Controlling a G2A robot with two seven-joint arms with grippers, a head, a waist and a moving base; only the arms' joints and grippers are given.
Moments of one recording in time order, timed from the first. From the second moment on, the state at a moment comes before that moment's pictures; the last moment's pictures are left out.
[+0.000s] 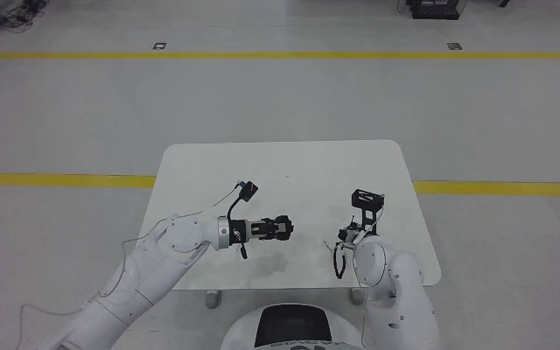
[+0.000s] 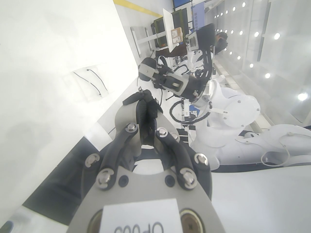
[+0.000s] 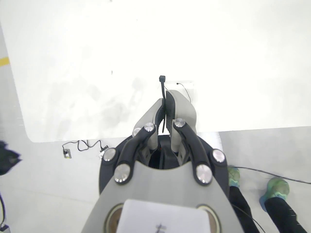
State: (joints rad) left arm 1.23 -0.98 -0.86 -1.51 -0.26 -0.27 -0.80; right arm -1.78 -1.70 1.40 -2.05 -1.55 0.34 1.12
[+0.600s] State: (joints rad) left arm 1.23 -0.98 -0.86 -1.51 -0.26 -0.27 -0.80; right arm -1.75 -1.72 1.48 -2.02 -1.23 0.27 0.91
